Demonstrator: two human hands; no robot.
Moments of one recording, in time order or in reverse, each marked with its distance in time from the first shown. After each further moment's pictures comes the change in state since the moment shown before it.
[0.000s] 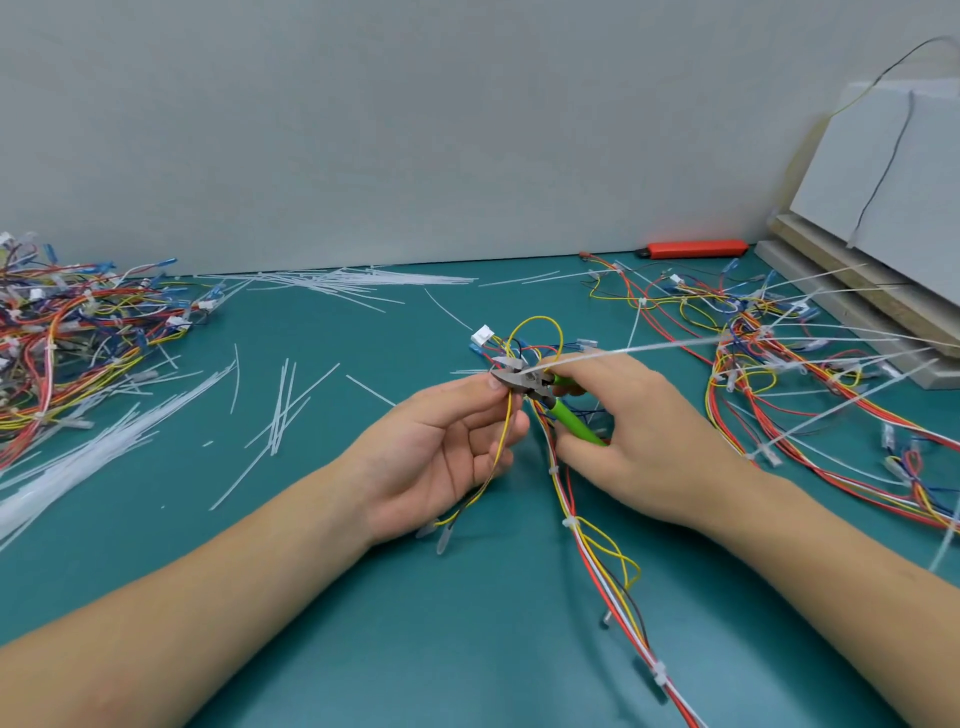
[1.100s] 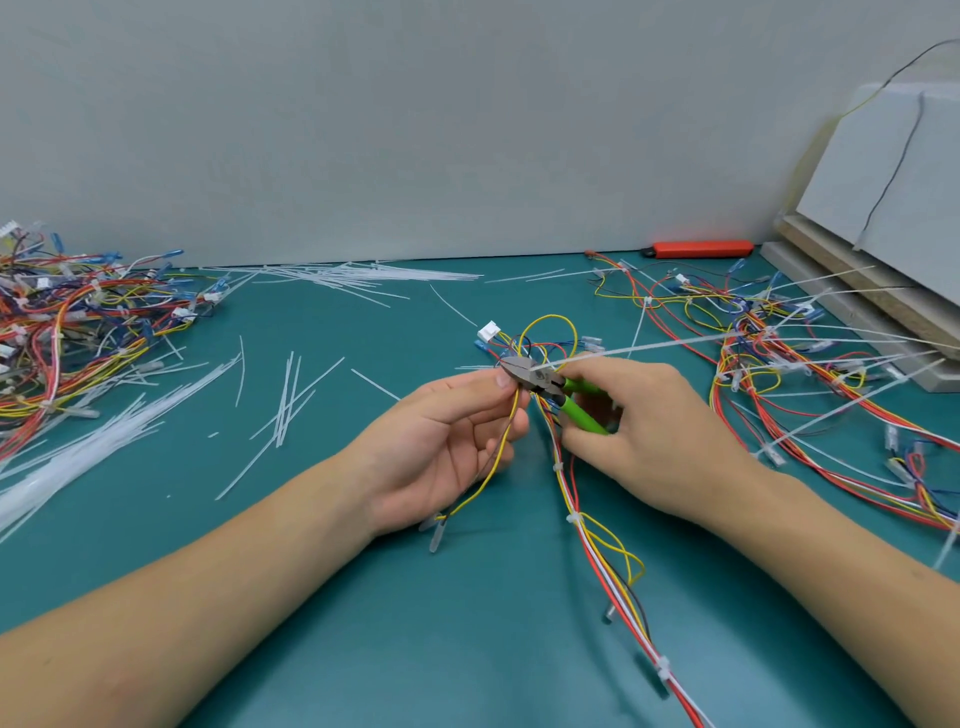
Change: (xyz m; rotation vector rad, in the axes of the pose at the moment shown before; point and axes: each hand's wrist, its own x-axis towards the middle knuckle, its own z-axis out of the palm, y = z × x) left_hand 0.000 0.001 0.000 0.033 -0.003 0.018; right_hand 0.002 -0.003 -0.003 0.027 0.000 0.035
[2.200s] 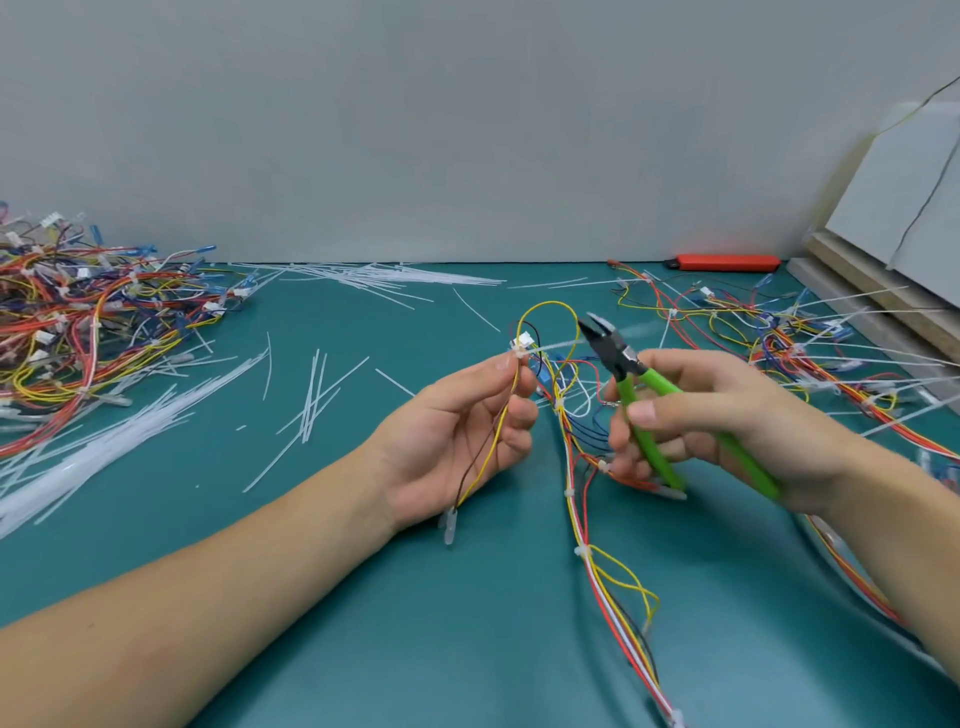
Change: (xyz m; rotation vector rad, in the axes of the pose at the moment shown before) left_hand 0.000 0.005 -0.009 -0.247 -0.129 0.020; right_hand 0.004 0.007 -0.040 0.928 -0.310 0.410
